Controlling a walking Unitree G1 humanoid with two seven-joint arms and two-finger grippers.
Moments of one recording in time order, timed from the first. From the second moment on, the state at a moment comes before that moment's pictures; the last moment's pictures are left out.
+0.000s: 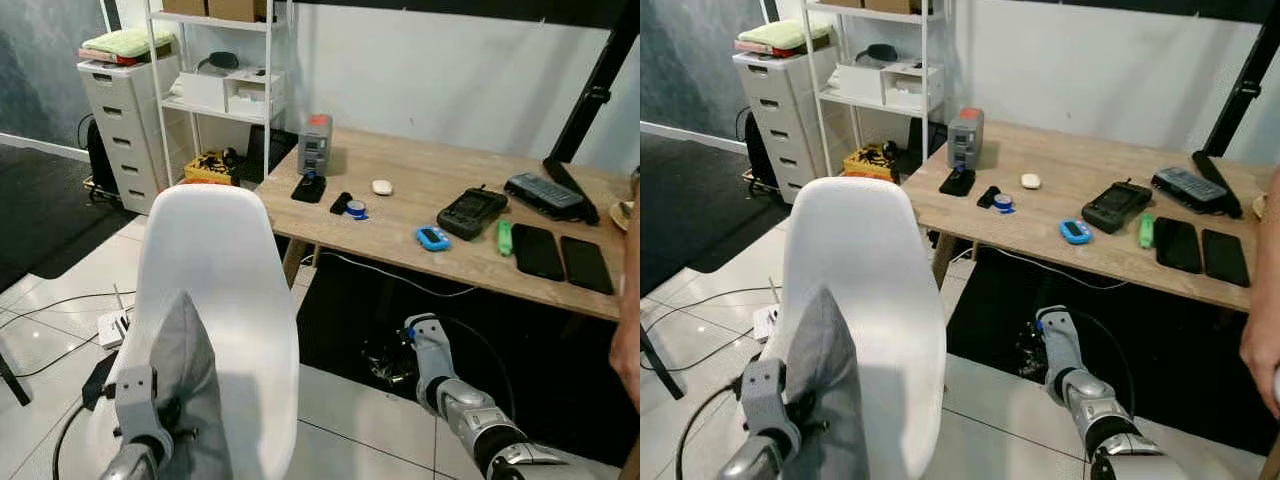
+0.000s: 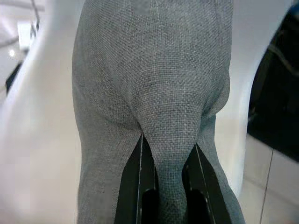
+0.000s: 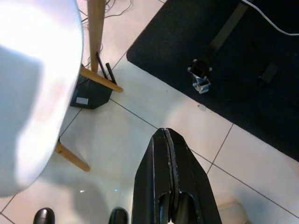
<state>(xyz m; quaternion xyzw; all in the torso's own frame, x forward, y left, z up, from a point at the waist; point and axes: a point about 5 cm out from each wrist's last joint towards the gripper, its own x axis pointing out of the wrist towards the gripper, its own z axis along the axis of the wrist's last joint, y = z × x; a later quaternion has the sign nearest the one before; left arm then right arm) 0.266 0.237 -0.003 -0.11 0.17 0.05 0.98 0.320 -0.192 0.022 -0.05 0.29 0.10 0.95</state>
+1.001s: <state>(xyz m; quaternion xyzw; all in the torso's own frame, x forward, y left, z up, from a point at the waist) 0.300 0.244 0.047 -0.03 0.07 0.04 1.00 0.320 -0.195 0.023 -0.06 0.29 0.10 0.95</state>
